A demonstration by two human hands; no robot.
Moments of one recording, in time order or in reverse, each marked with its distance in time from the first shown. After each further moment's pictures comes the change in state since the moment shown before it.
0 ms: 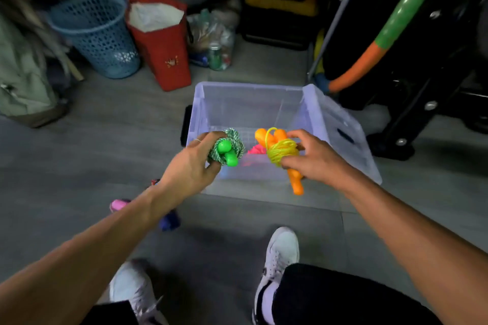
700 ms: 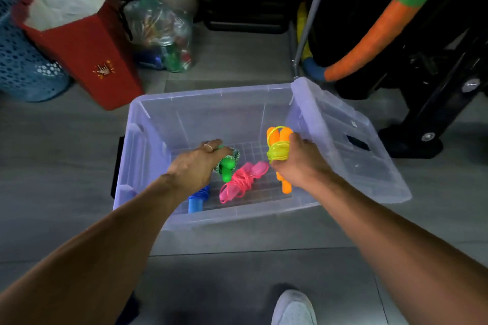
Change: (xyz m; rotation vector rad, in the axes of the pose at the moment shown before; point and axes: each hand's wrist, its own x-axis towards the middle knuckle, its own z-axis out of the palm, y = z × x) left_hand 0.196 -0.122 0.147 0.632 -0.541 0.115; right_hand 0.209 0.105 0.040 -0.172 0.122 0.216
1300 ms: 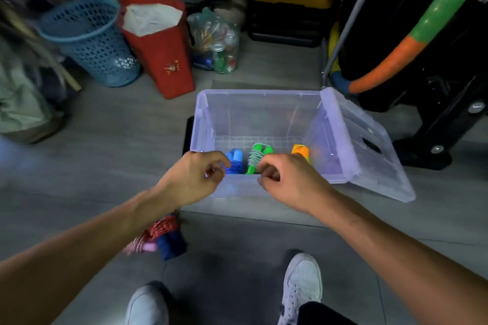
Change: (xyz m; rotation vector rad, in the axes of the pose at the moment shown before) left_hand -0.193 0.017 -0.073 -0.625 0.305 -0.157; right_hand -0.161 -0.082 -0.016 -0.006 -0.102 -0.536
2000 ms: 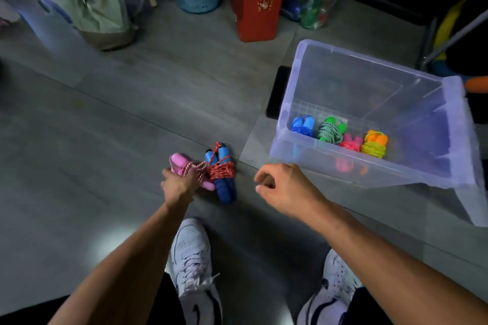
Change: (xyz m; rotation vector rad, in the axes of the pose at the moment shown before) left_hand -0.153 -0.203 0.057 -0.588 0.532 -1.332; right_hand 0.014 -0.088 0.168 -0.028 -0.353 0.020
